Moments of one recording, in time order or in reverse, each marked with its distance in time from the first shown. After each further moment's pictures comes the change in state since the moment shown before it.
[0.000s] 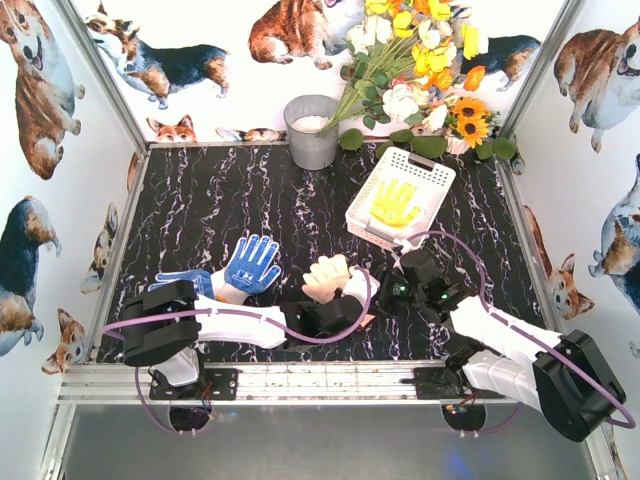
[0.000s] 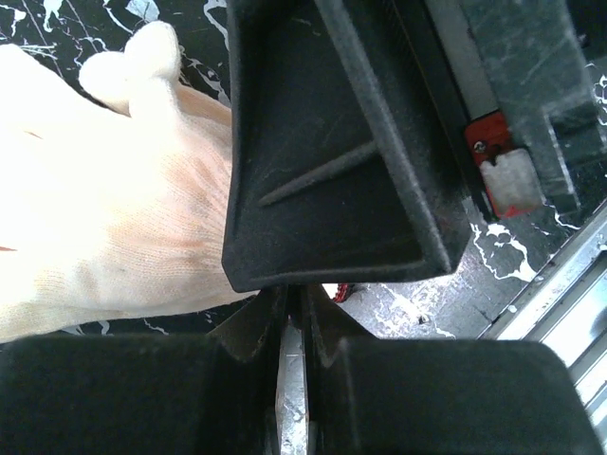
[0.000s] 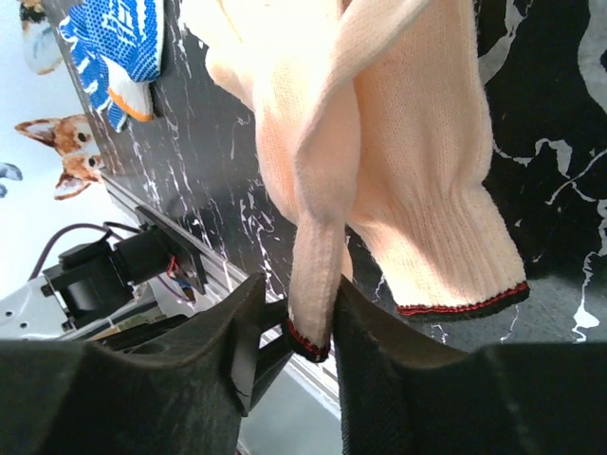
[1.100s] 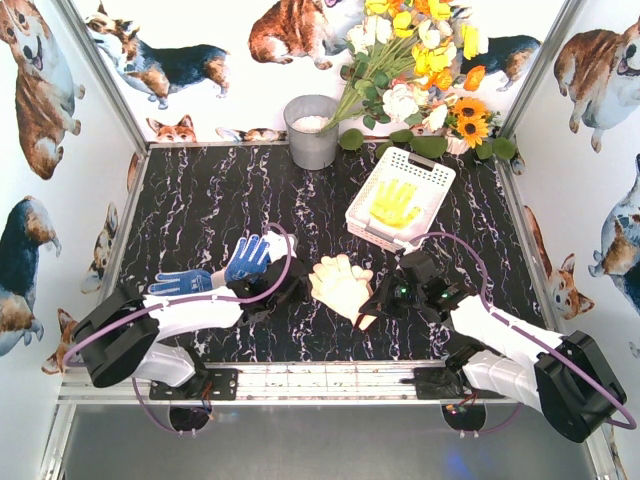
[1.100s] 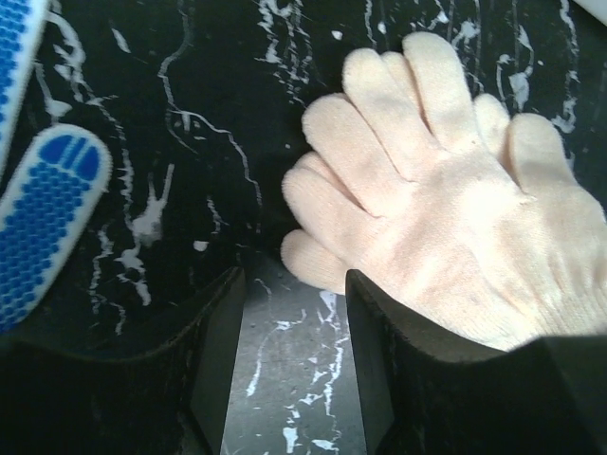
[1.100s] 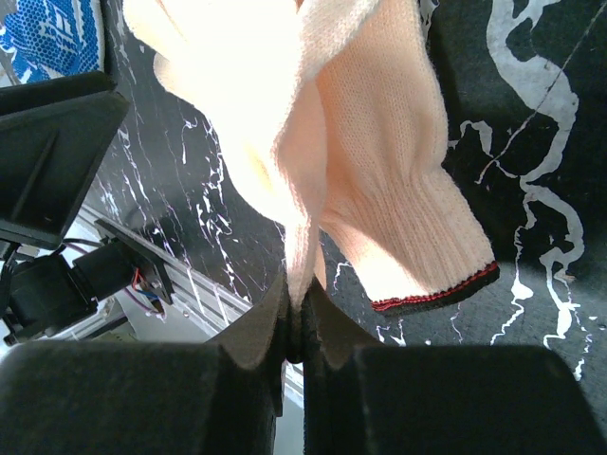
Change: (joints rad) left arm 0.396 -0.251 -0.229 -0.091 0.025 -0.353; right arm -0.003 -0.009 0.009 -0.094 0.066 -0.032
